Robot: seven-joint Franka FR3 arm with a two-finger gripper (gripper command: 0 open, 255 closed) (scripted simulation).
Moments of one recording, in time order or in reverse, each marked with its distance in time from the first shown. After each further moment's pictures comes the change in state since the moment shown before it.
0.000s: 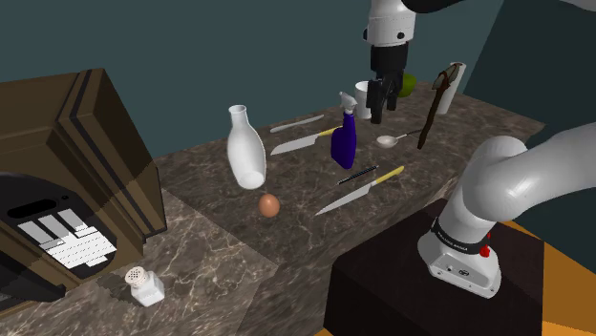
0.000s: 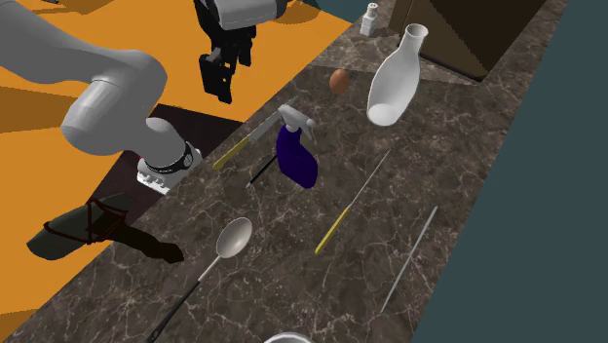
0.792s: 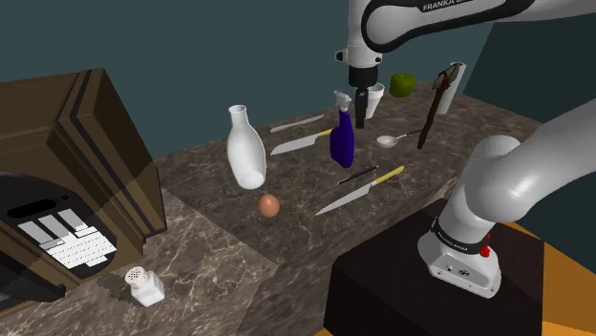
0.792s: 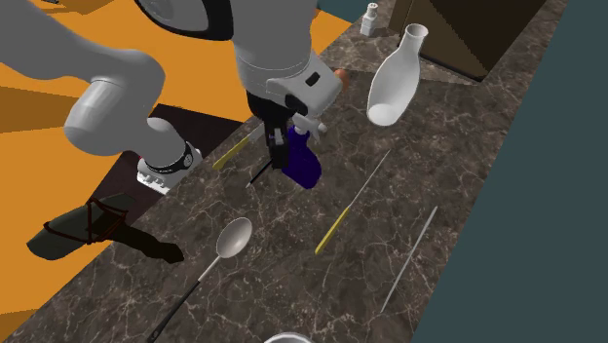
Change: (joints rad) arm 0.069 0.217 -0.186 -0.045 -0.150 0.322 -0.506
